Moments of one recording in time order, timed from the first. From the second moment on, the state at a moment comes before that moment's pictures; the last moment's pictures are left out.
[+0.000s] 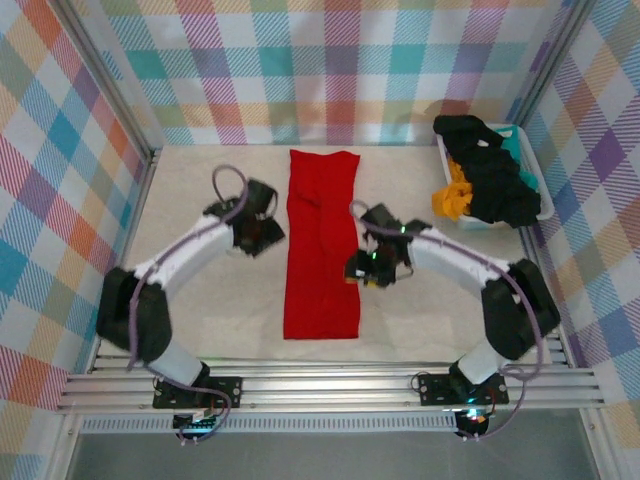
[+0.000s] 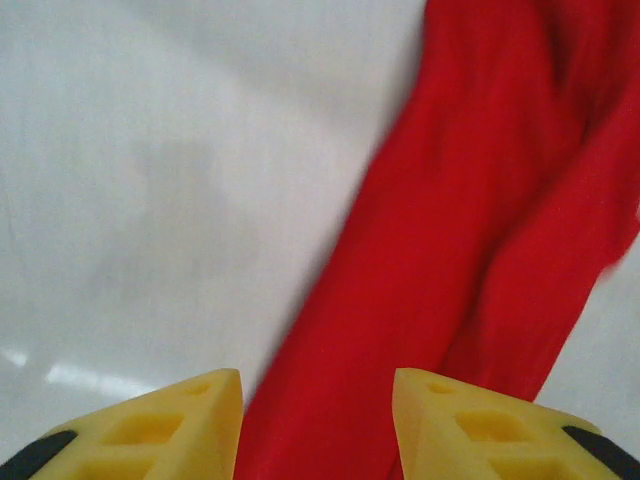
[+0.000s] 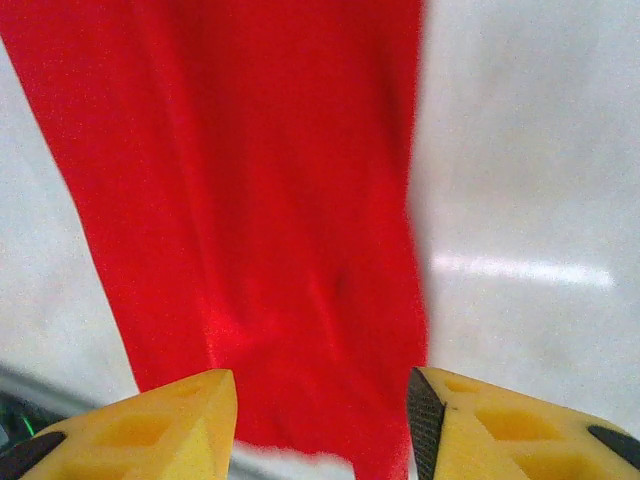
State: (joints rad) left arm -0.49 1.52 1.15 -0.78 -0.01 -0.97; right arm 0.66 1.55 1.02 -0.76 -0.33 0.76
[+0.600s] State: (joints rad) left arm -0.78 1.39 0.67 -0.70 0.10 -1.24; right arm 0.84 1.57 0.81 -0.70 -0.38 0.95
